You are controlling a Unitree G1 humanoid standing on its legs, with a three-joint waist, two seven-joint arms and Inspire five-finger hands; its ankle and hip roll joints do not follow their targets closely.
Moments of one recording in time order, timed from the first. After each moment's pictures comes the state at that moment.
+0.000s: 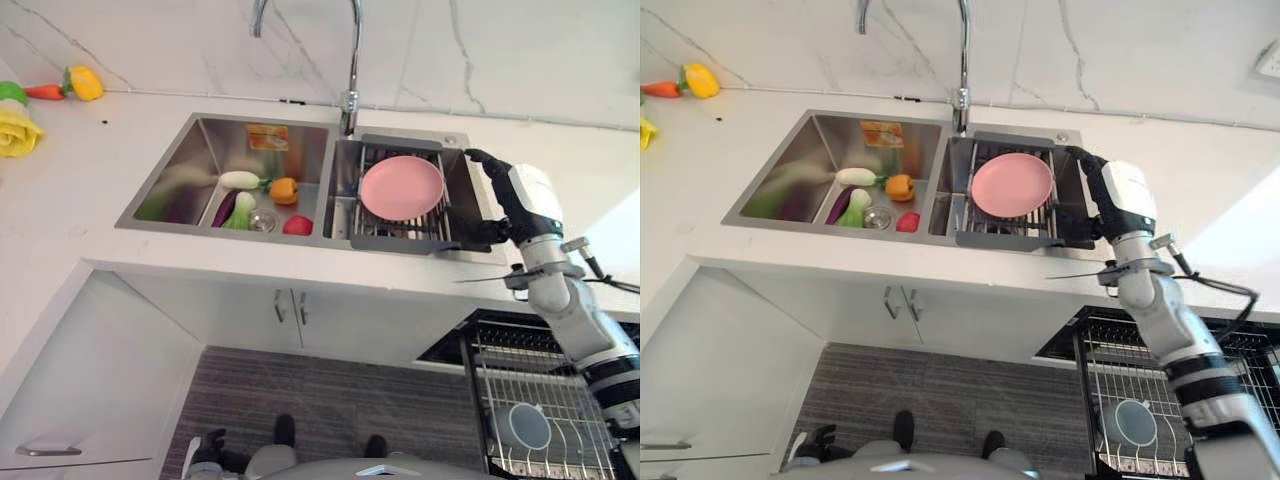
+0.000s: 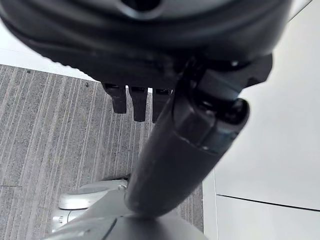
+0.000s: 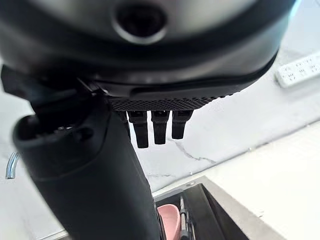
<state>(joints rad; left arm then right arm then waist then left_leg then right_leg) 0.05 0.20 -0.10 1.28 -0.09 -0.13 0.24 -0.31 -0.79 0.19 0.25 -0.33 -0.16 -0.31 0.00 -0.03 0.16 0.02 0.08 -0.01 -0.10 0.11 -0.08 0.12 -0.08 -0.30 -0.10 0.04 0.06</state>
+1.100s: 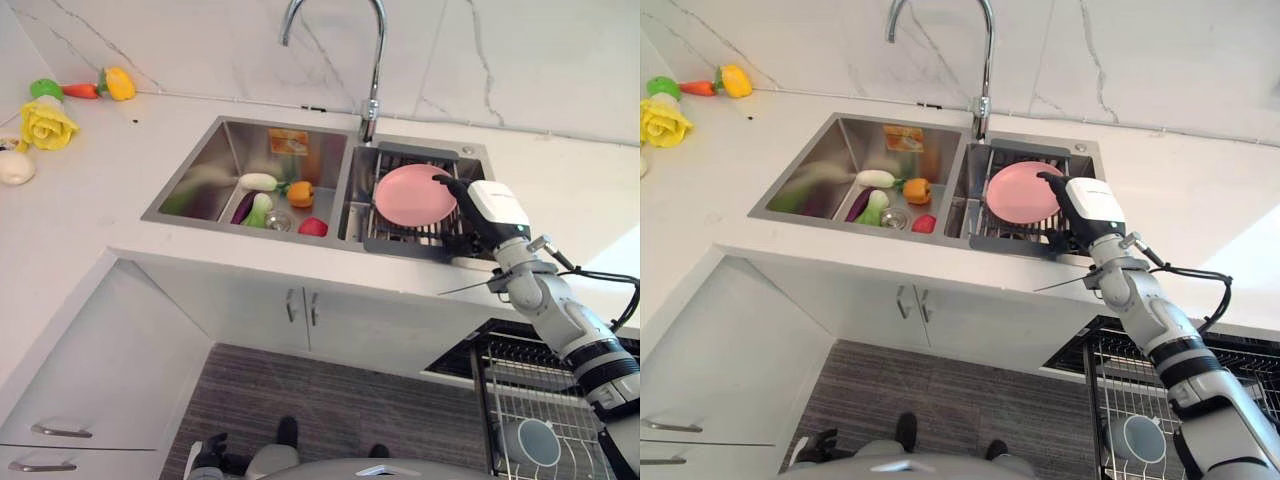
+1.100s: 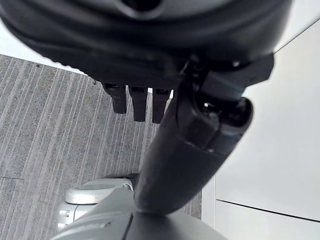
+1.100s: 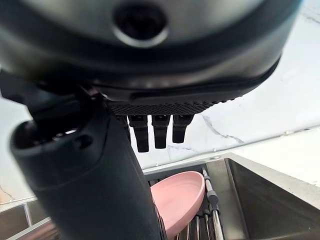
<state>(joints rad) 0.05 0.19 -0.10 1.28 -0.09 -0.14 0.24 -0.40 -0.77 0.35 0.38 -0.44 -0.15 -0.28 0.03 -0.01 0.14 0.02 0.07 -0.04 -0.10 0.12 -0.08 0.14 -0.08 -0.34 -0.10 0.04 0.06</state>
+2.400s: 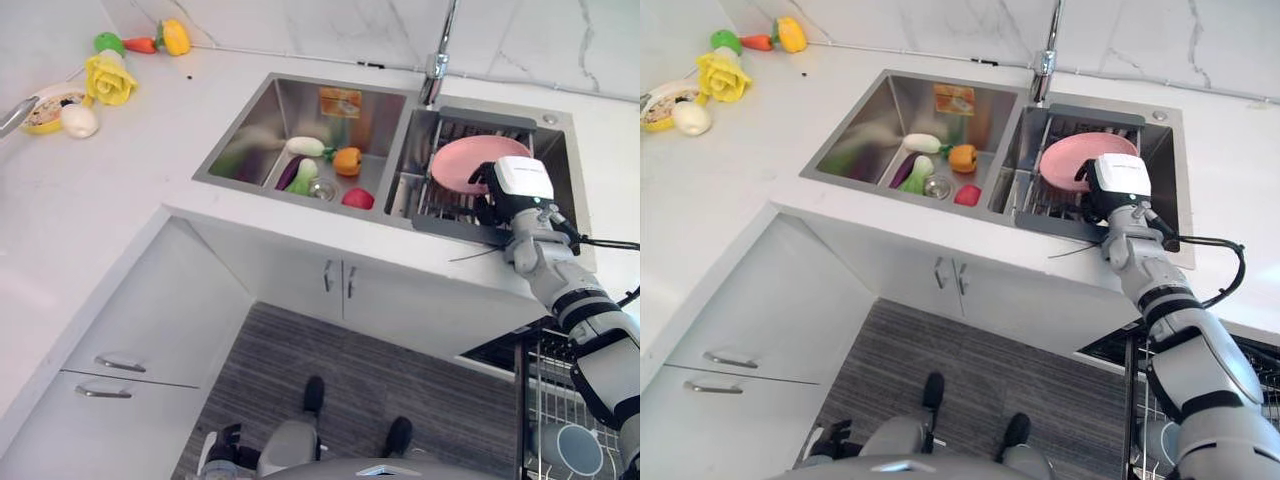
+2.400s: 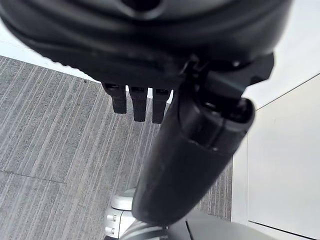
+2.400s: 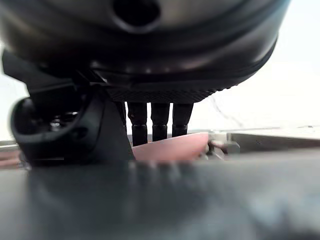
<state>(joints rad) 0.03 0.15 -0.19 1.29 -0.11 -0.17 0.28 -0.73 -0.74 0.51 0.85 -0.60 -0.05 -0.52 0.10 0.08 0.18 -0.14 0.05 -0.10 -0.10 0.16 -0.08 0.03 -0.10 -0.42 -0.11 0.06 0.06</state>
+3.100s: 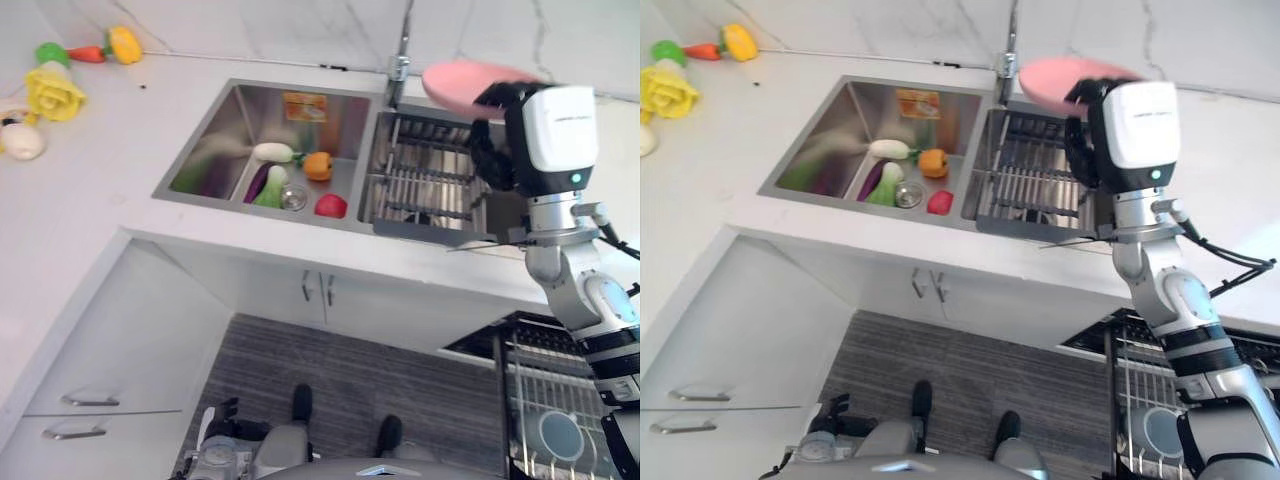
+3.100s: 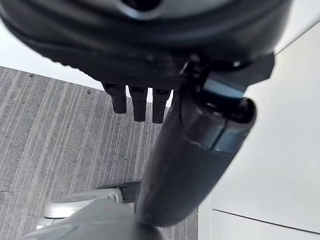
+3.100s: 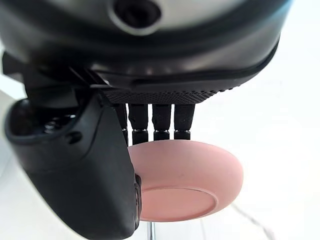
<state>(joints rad) -0.02 0.18 -0.10 1.25 -0.06 -0.16 0.28 -0.42 -0.78 0.11 0.06 -0.73 -0.10 -0.65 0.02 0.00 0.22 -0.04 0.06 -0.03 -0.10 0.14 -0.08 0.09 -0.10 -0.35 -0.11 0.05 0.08</state>
